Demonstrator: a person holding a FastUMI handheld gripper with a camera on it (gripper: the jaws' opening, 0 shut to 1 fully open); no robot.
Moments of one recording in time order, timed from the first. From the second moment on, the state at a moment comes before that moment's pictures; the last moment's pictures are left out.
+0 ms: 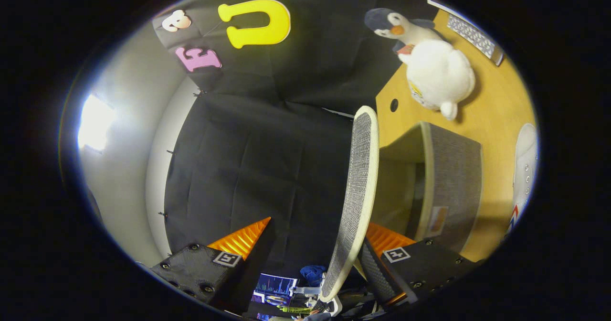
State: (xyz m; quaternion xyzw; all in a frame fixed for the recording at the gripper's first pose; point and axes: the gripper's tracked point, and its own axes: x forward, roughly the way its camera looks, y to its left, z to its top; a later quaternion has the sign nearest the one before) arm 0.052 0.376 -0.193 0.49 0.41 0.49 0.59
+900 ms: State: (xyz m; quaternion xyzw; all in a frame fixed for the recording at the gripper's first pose) arm -0.006 0.604 -0.115 0.31 0.42 0.62 0.59
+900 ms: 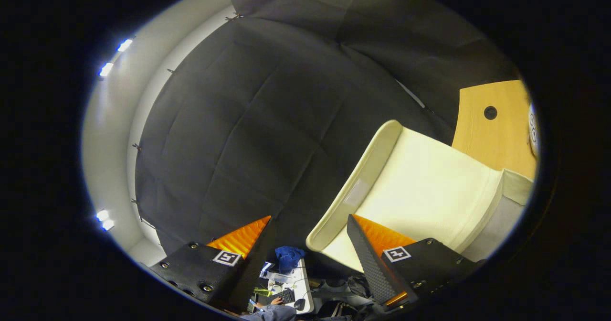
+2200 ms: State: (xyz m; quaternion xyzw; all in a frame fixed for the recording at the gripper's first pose) arm 0.079 0.307 -0.211 0.27 0.39 0.40 0.78
